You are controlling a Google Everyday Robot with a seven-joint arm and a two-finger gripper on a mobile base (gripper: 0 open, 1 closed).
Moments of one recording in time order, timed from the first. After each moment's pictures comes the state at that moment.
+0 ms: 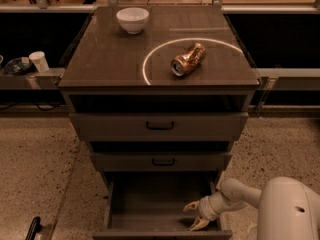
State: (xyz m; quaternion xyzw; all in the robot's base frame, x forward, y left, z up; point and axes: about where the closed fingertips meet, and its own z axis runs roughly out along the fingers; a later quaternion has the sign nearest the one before) arm 0.449 -0.146 0.181 -0.71 0.60 0.30 0.22
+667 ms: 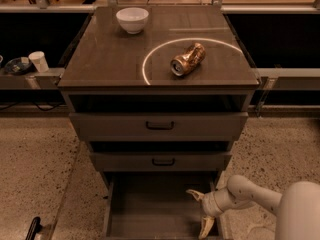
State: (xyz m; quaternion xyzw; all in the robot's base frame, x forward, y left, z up) arm 0.459 -0.150 0.229 -0.71 0.59 0.29 0.27
